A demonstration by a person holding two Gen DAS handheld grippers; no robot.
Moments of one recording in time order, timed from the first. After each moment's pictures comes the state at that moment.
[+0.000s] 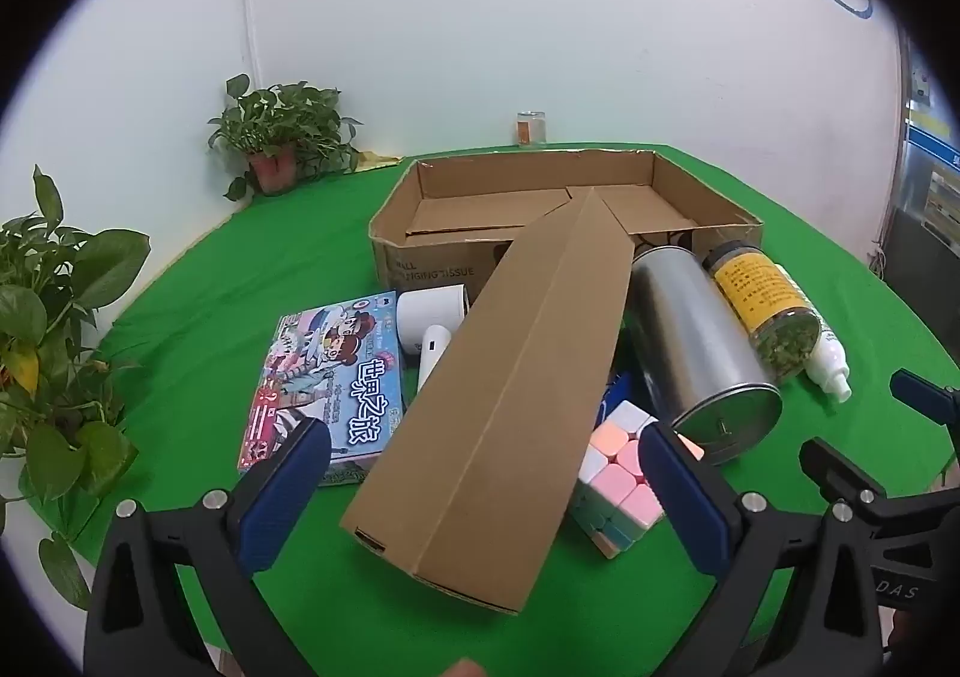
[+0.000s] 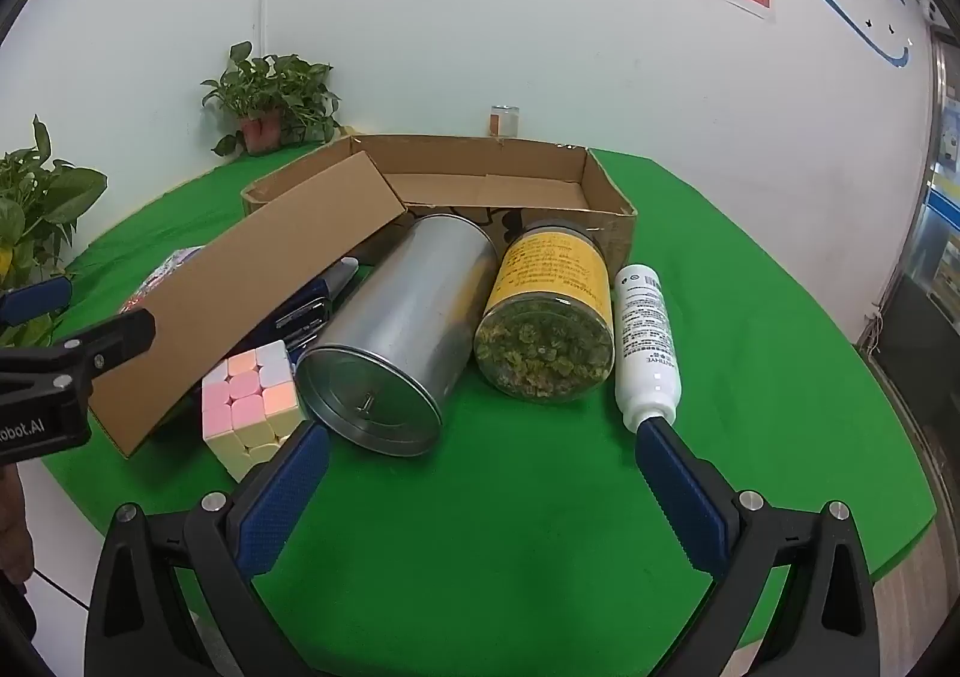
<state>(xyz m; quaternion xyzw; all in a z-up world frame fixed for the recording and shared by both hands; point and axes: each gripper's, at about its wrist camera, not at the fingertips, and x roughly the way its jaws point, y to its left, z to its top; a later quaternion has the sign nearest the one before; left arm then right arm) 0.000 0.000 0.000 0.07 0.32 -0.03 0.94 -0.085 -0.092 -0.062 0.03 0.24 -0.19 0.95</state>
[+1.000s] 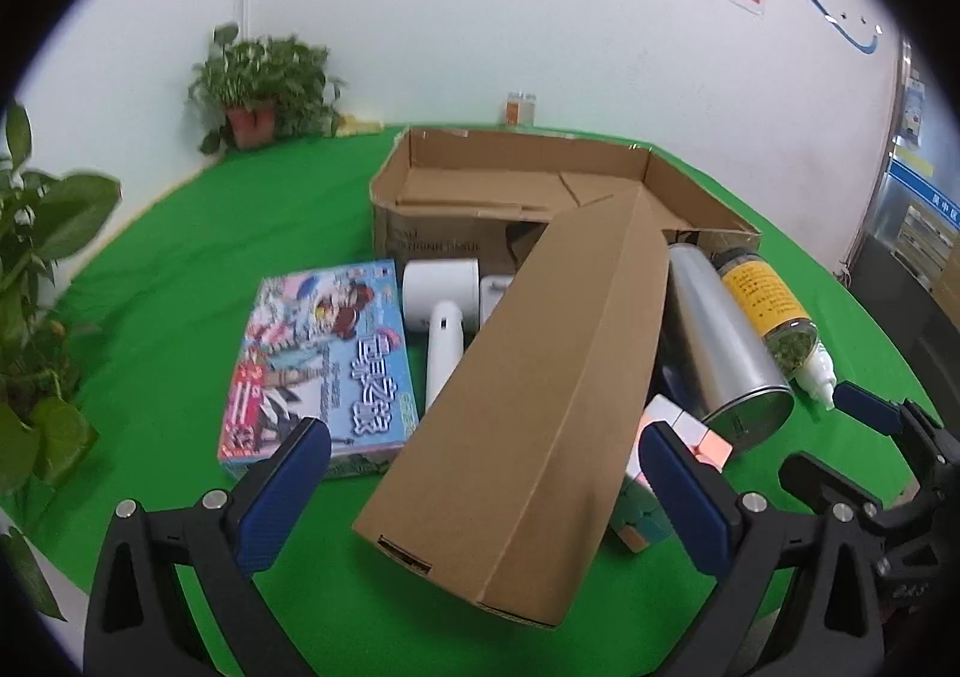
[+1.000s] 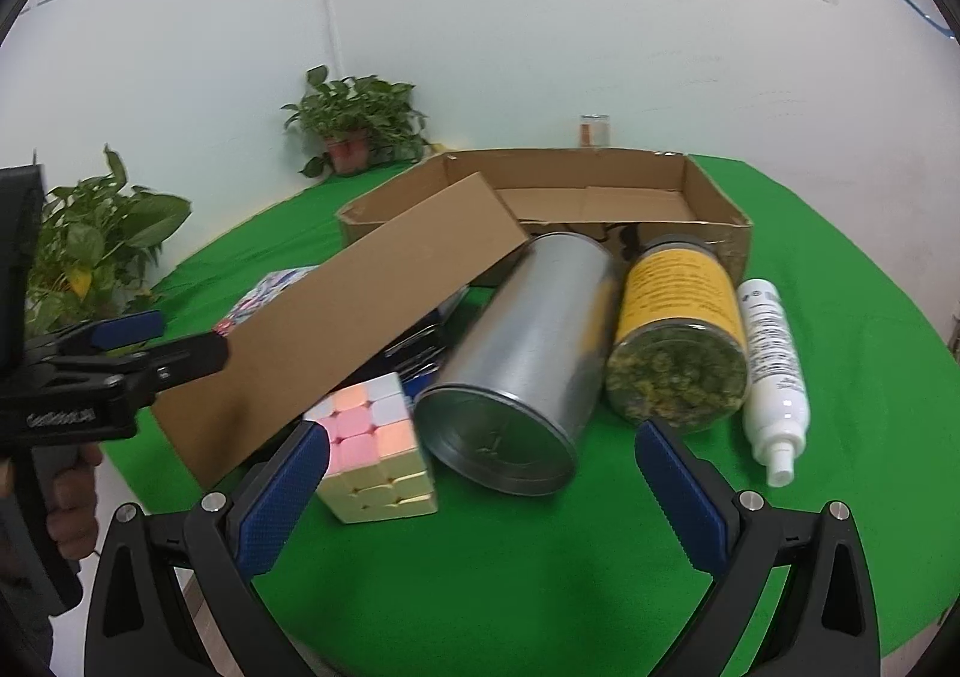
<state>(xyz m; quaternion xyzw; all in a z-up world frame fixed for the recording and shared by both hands) 0.026 0.050 -0.017 -0.01 0.35 -0.08 0.93 -0.057 -0.081 -0.062 0.06 0.22 -0.07 0.97</state>
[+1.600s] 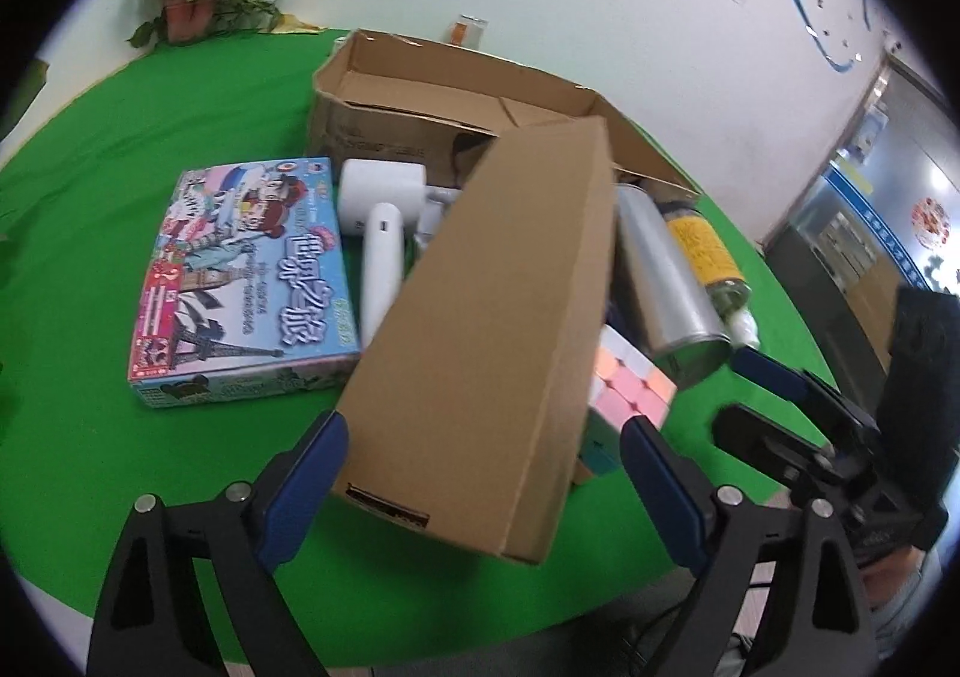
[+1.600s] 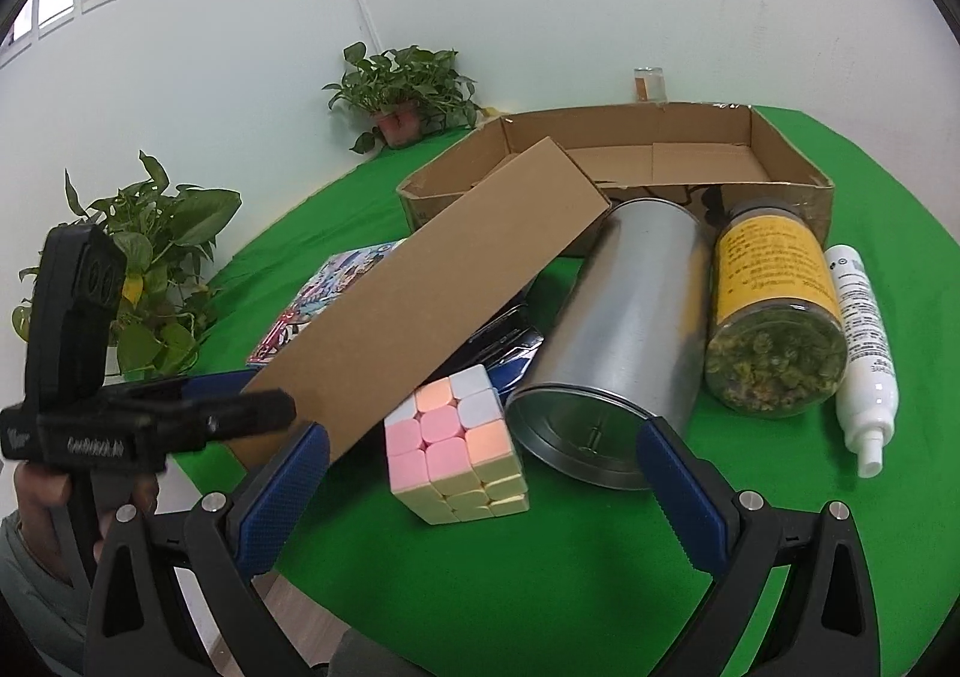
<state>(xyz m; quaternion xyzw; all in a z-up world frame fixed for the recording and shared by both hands) 0.021 0.064 -0.029 -0.08 0.43 -0.19 0.88 -0.025 -0.076 -0.052 0.11 0.27 0.01 0.96</state>
